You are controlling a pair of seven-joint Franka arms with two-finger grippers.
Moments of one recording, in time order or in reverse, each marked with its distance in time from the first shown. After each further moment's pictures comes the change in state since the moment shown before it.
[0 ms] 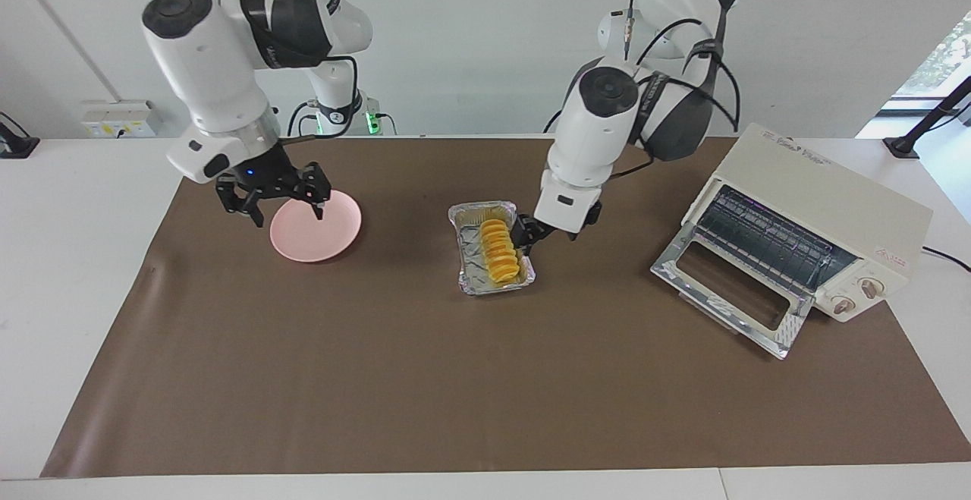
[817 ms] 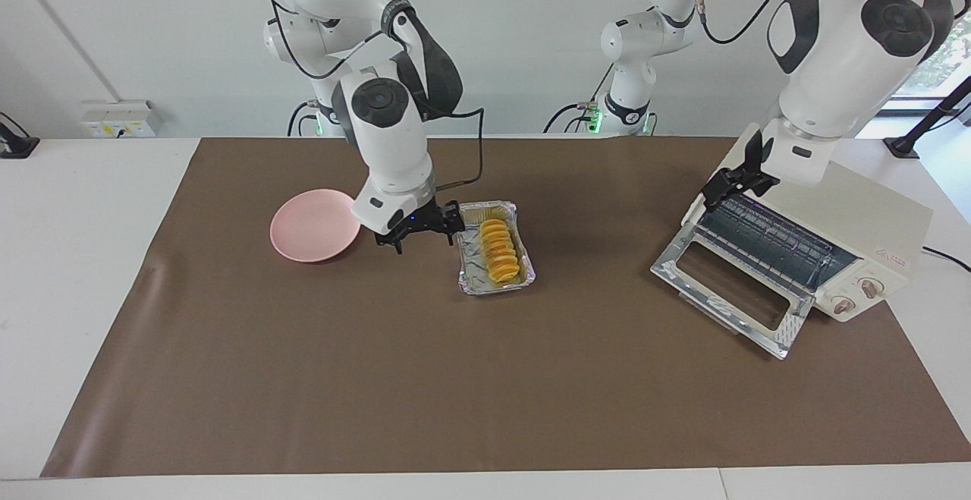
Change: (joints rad) left arm 0.385 -0.240 0.089 -0.094 -0.021 -0.300 0.630; right arm 0.295 0.248 0.004 0.064 0.042 0.148 0.288
